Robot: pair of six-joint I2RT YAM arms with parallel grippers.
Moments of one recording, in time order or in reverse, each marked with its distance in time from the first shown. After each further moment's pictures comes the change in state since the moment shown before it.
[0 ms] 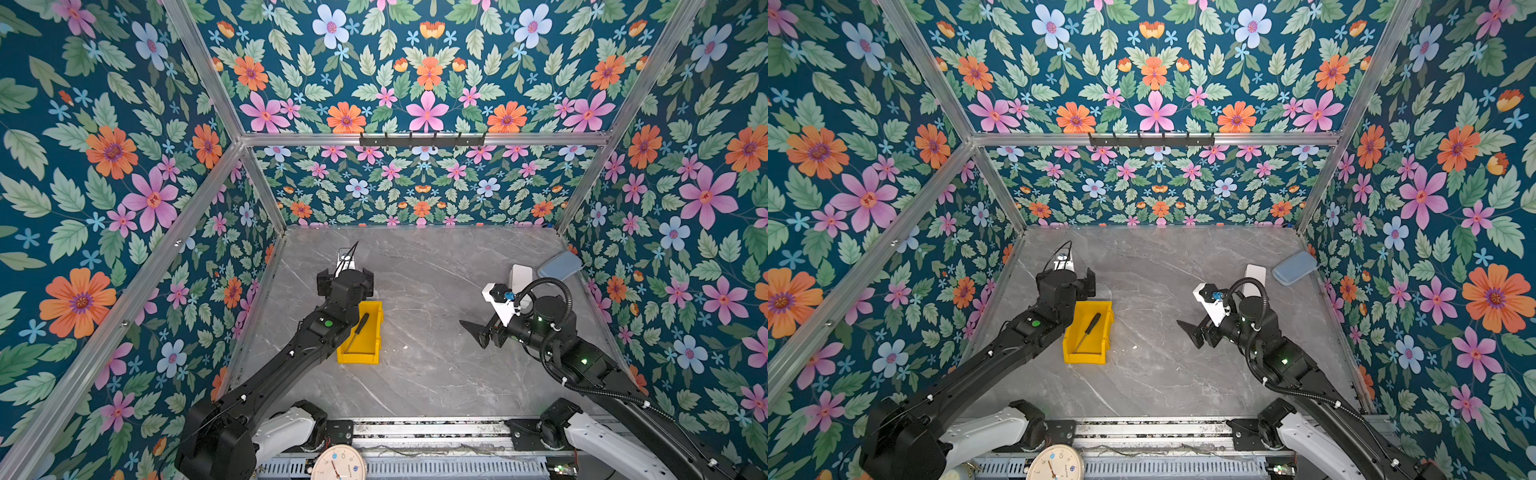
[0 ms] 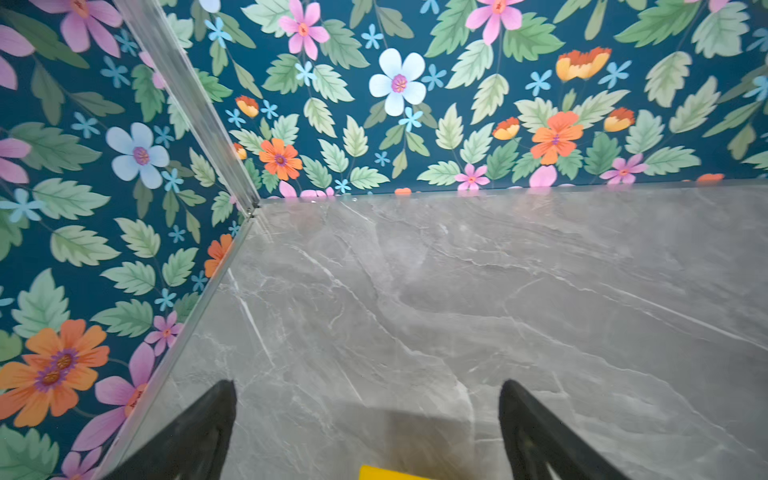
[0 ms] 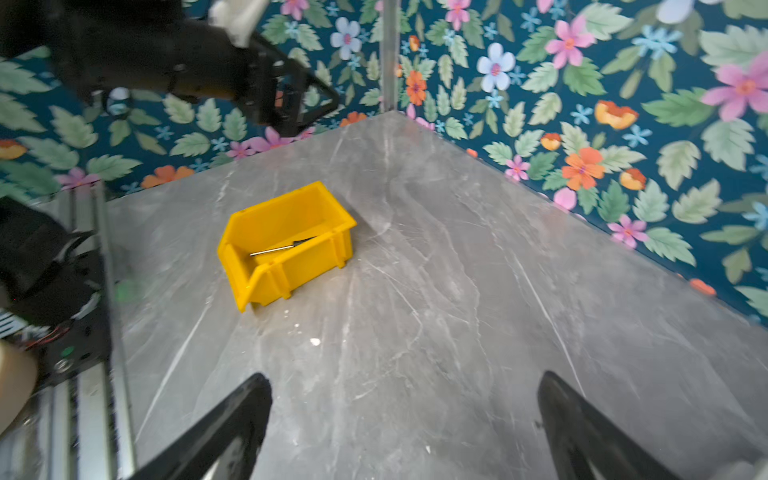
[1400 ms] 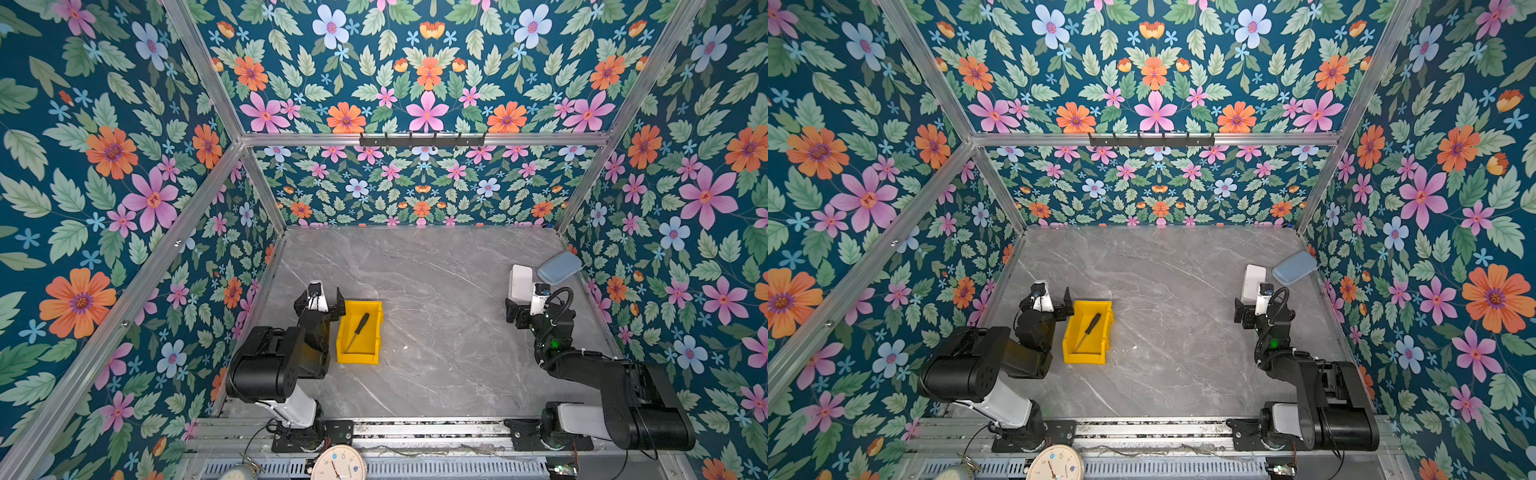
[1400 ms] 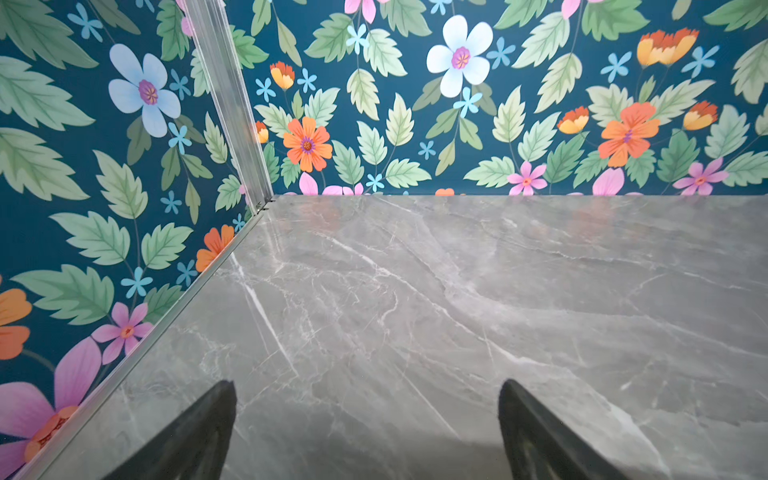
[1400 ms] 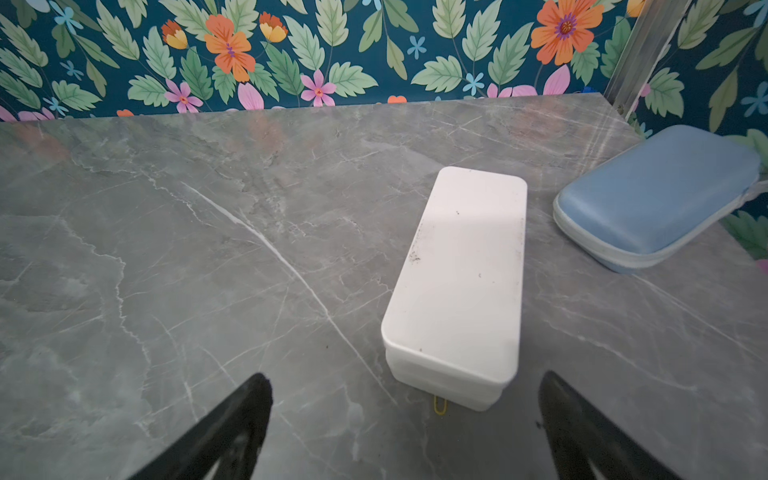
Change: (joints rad) left arm 0.455 0.520 -0.516 1.307 0.460 0.138; right arm -0.570 0.600 -0.423 0.982 0.146 0.168
